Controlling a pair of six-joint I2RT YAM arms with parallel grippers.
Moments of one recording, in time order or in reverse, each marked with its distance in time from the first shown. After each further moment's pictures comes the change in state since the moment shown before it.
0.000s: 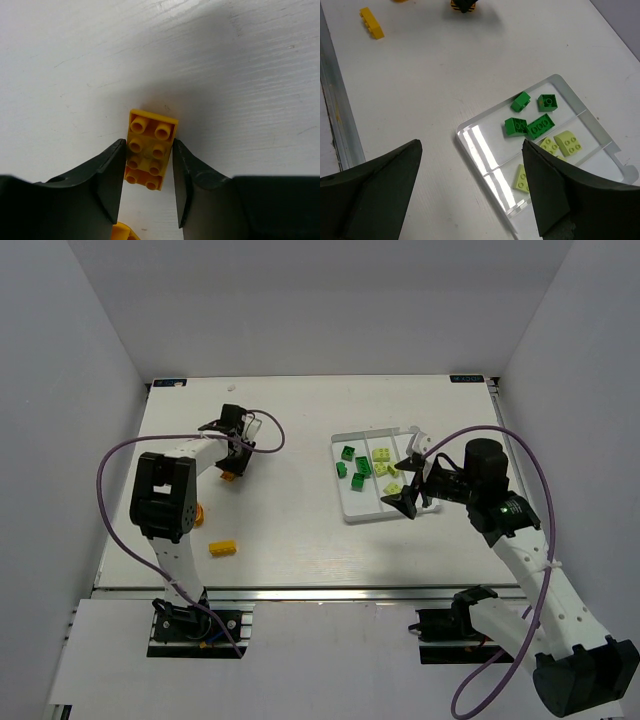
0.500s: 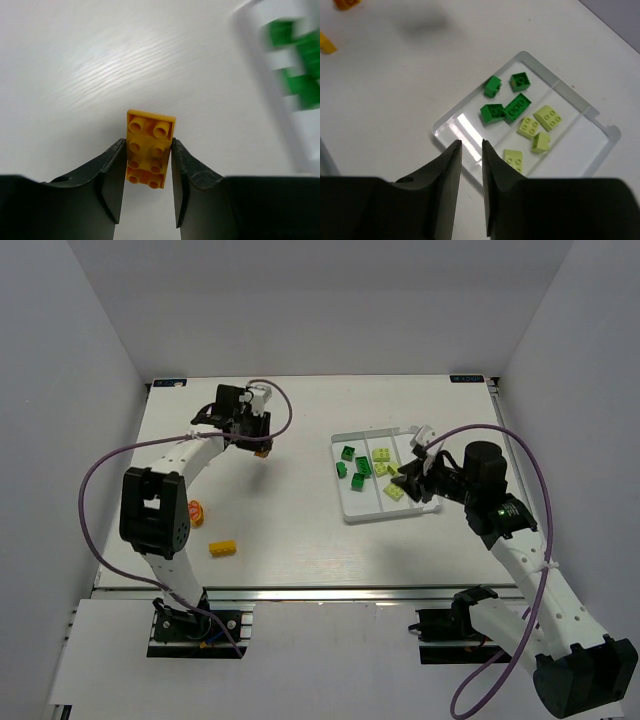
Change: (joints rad) left arm -0.031 -0.121 0.068 0.053 0.385 -0.186; right arm 0.000 -0.010 -0.045 0.074 0.151 0.095
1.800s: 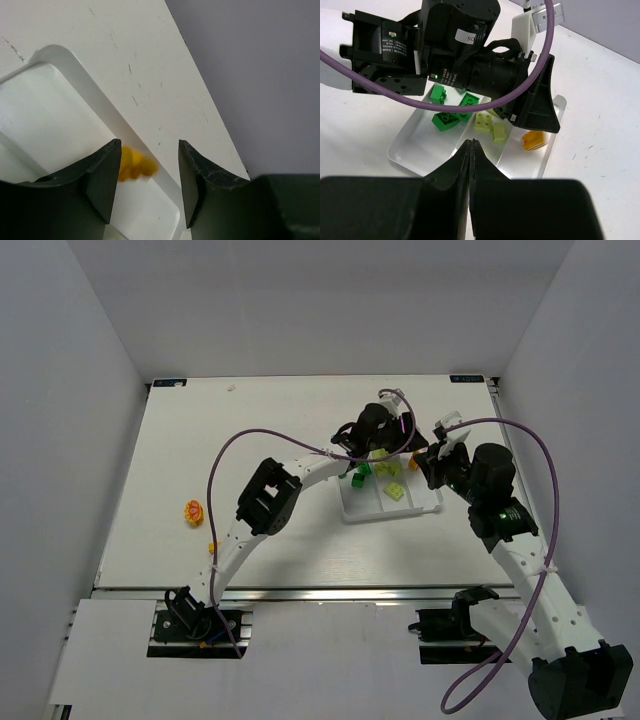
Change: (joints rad) left arm -0.574 0.761 0.764 0.602 0.086 -0.789; right arm -0.056 -0.024 -0.049 0.153 0.300 0.200
